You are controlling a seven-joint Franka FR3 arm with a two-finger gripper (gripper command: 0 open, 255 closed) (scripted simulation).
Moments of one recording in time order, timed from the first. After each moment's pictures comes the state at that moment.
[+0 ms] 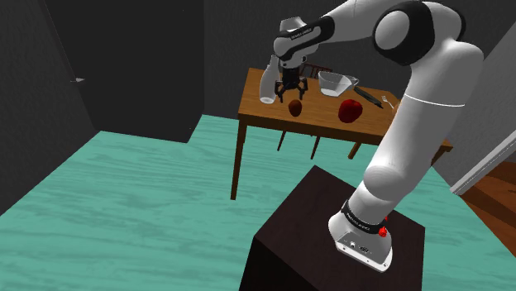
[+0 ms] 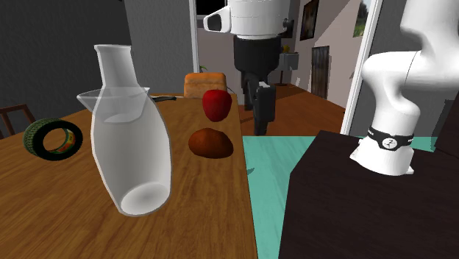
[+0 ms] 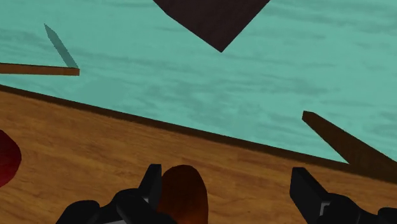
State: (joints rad) arm -0.23 0.17 -0.23 -1.90 -0.17 1.89 0.44
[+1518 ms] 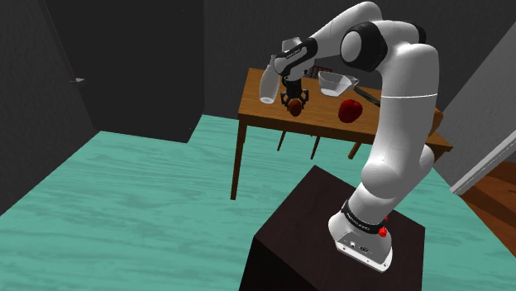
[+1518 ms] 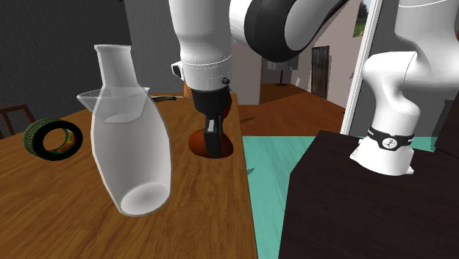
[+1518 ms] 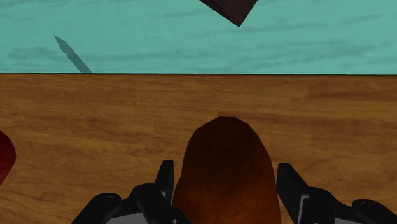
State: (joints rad) arm -0.31 0.44 -0.29 -1.74 -0.17 1.98 0.49
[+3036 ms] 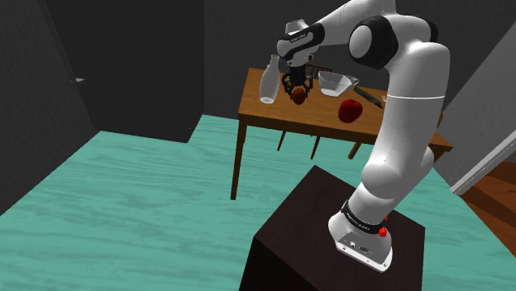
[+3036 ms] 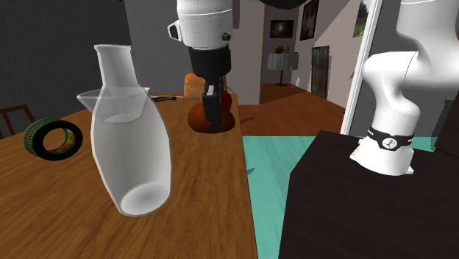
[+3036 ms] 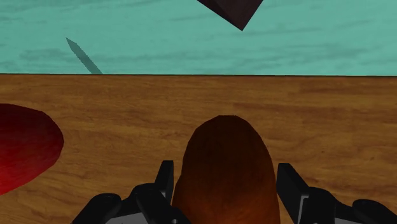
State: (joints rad) arm -0.30 0.36 -0.29 -1.67 -0.18 1.84 0.47
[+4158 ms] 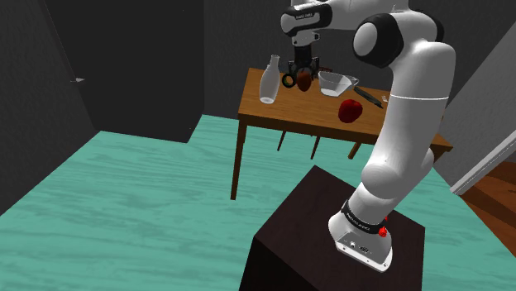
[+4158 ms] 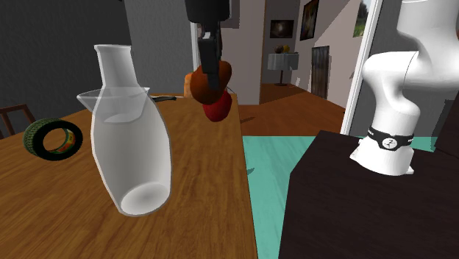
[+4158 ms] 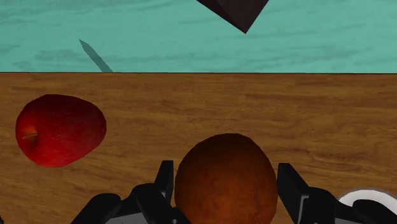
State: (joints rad) arm -0.30 0.33 -0.30 -1.49 -0.18 1.63 0.43
